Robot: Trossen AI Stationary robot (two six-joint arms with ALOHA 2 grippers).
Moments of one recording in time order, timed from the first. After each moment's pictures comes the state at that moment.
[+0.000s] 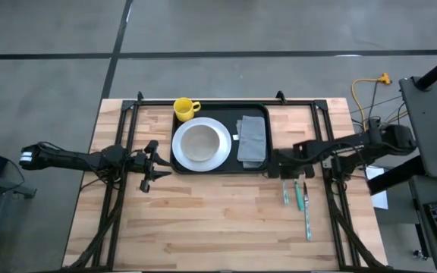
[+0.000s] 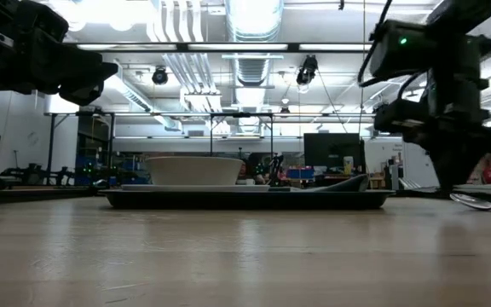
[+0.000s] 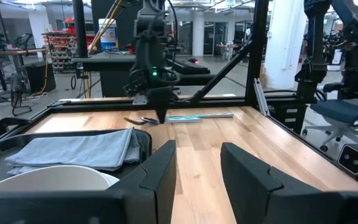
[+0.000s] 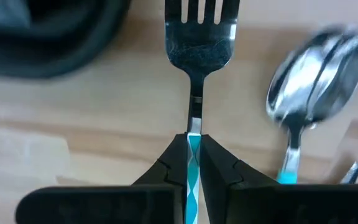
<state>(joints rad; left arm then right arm) -0.03 0.41 0.01 0.38 0.10 -0.01 -0.02 1.29 0.62 -0.70 -0.13 1.53</state>
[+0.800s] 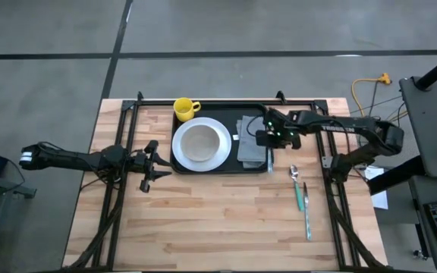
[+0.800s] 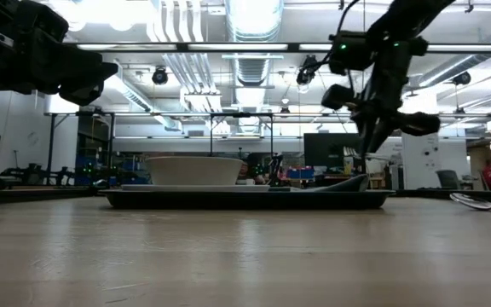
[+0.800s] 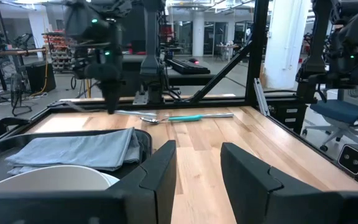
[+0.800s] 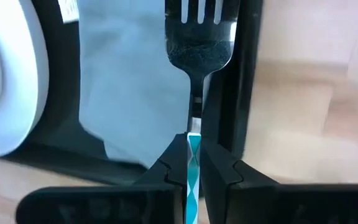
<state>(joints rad) -0.03 0.41 0.01 0.38 0.10 -0.01 -0.41 1.41 0.90 -0.75 -0.12 1.18</state>
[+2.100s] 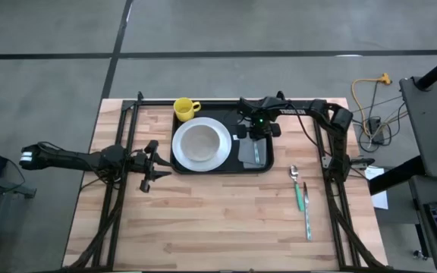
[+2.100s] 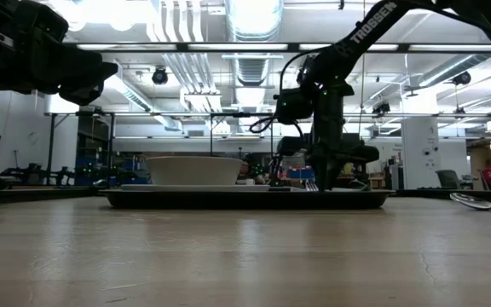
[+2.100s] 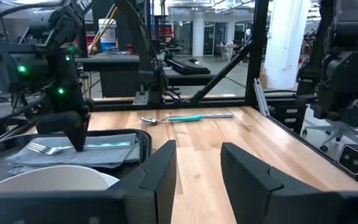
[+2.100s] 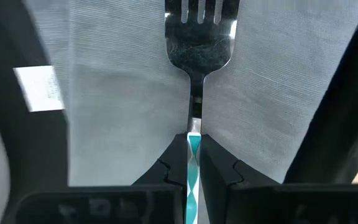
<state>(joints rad) -0.03 0.41 0.01 0.38 0.10 -0.01 -0.53 1.97 1.33 -0.87 -0.13 0.99</state>
